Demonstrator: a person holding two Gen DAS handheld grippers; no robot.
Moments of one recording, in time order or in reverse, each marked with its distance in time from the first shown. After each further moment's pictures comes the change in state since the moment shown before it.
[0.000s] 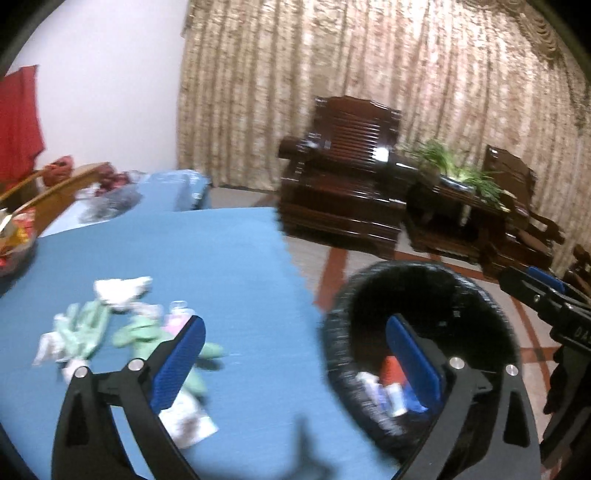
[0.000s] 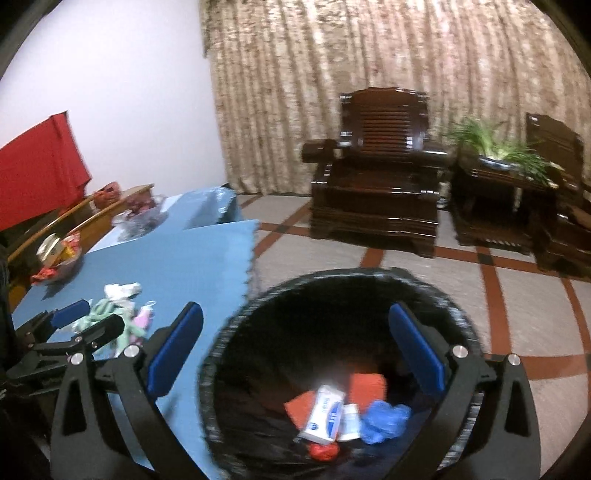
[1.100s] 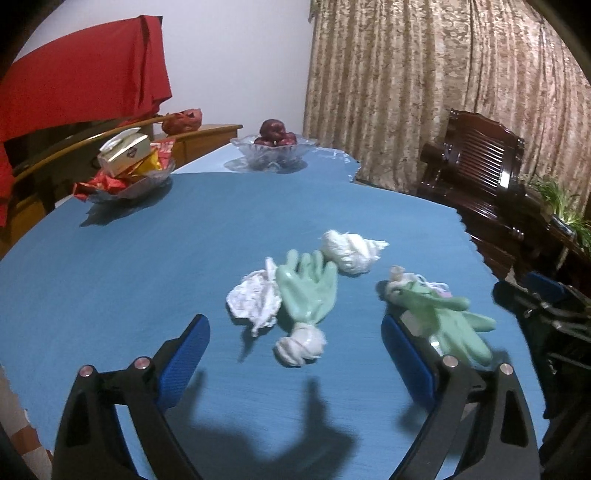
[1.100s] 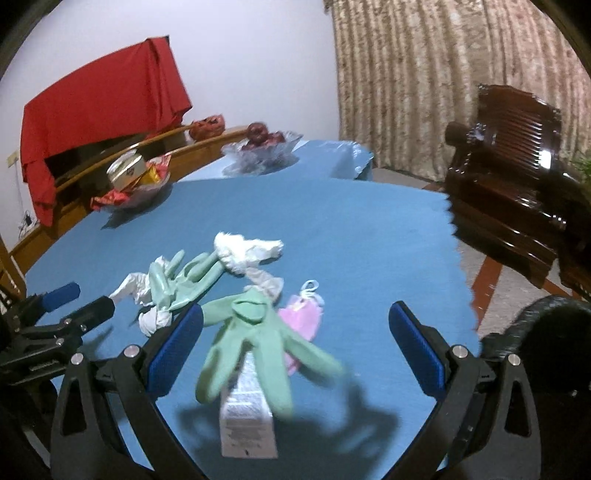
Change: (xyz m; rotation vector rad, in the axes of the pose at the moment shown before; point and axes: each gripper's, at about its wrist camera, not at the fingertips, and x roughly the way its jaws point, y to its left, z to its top) left arm -0.027 0.224 -0.063 -0.232 0.029 0.360; right arm 0.135 0.232 -0.026 -0.253 0.142 0.326
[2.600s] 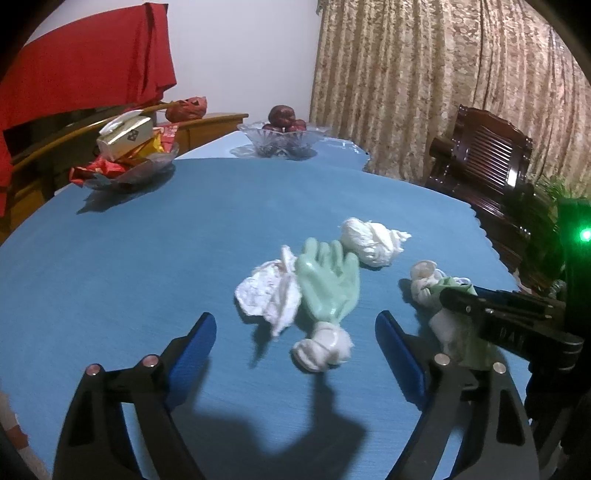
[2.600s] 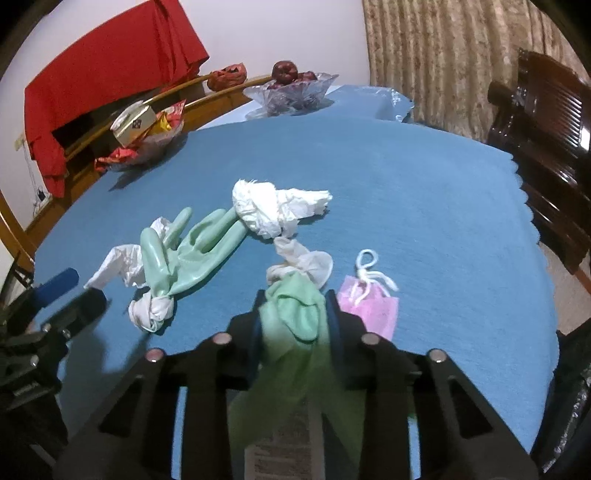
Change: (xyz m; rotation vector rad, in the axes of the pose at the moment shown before) left arm 0.029 0.014 -0.004 -0.015 0.031 -0.006; right arm 0.080 0.022 0.000 -0.003 0.186 0.102
